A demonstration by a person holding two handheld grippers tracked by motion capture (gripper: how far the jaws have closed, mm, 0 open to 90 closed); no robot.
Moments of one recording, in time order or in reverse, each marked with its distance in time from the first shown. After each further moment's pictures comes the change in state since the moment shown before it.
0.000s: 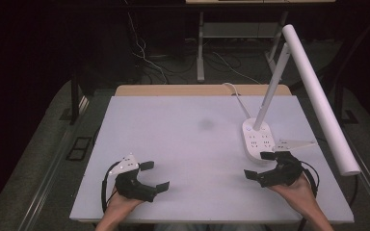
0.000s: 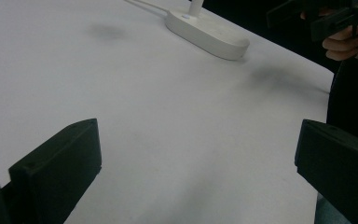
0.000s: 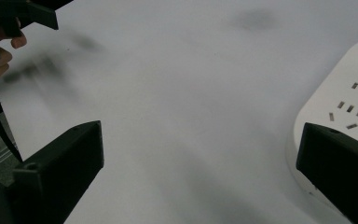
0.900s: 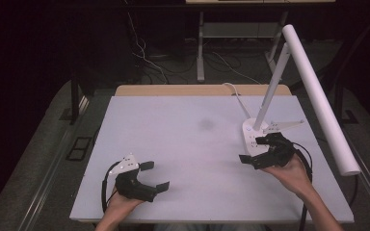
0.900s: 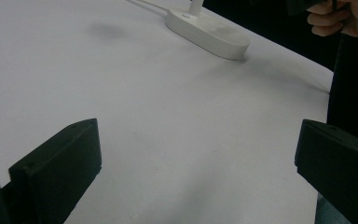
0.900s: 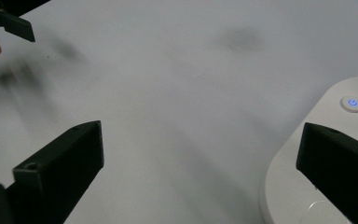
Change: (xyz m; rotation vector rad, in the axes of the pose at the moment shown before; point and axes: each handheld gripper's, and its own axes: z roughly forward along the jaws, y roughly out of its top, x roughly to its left) left arm 0.000 0.000 0.001 0.004 -0.001 -0.001; right arm -0.013 0.044 0.015 0.057 -0.031 -0.029
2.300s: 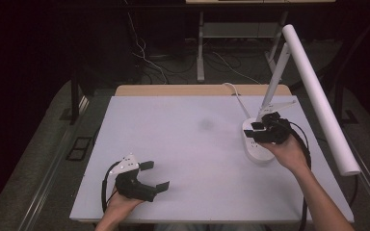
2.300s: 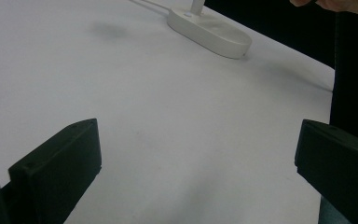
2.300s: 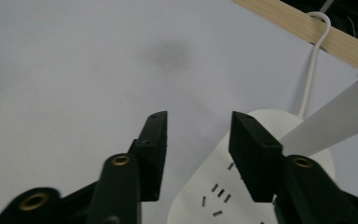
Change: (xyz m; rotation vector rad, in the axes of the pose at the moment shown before) left arm 0.001 0.000 0.000 0.001 0.008 0.005; right arm -0.033 0.040 0.012 0.046 -0.203 -0.097
